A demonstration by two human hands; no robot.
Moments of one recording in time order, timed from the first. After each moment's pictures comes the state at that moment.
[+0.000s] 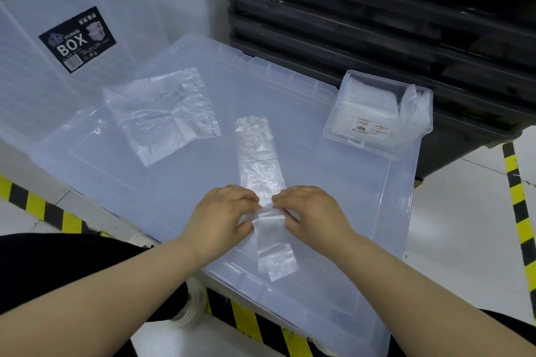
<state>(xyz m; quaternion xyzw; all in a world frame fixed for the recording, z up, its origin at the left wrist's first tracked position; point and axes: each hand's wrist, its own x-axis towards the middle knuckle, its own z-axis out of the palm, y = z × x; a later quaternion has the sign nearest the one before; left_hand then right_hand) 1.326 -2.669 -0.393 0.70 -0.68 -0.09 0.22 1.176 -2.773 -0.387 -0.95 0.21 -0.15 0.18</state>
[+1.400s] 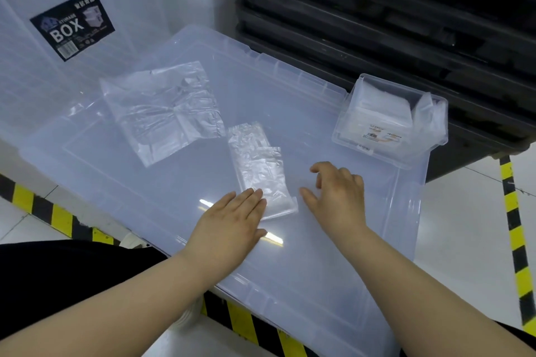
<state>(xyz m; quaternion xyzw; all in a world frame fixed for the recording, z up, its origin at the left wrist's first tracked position) 1.322 -2.667 -0.409 0.70 -0.70 0.11 0.13 1.188 -2.797 -0.387 -0.88 0.43 -0.16 0.11</state>
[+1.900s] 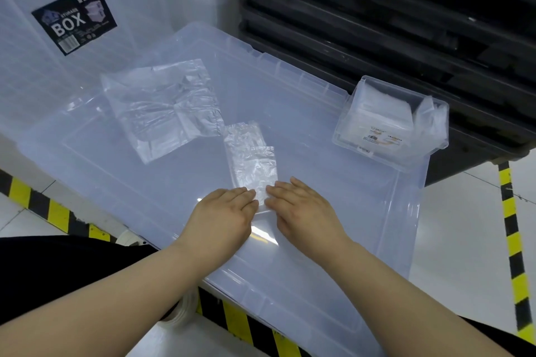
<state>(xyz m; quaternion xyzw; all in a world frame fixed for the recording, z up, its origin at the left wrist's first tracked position) 1.328 -2.675 -0.401 0.68 -0.70 0.12 0.19 1.198 -2.776 -0.396 -0.98 0.14 -0.14 0.10</state>
